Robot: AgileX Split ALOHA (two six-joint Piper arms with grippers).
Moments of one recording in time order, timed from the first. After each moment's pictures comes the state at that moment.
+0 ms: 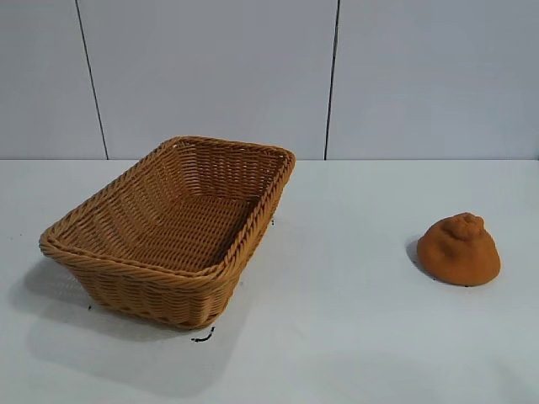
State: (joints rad) left arm 0.04 0.79 -0.87 -0.06 0.84 -0.03; right arm 0.02 0.00 -0.49 0.00 1.02 -0.01
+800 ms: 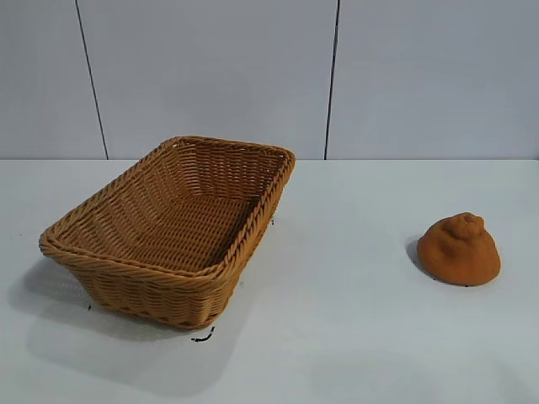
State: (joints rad) left arm -0.27 1.15 -0.98 -0.18 0.80 0.02; right arm 0.02 0.00 -0.49 0.01 1.02 -0.01
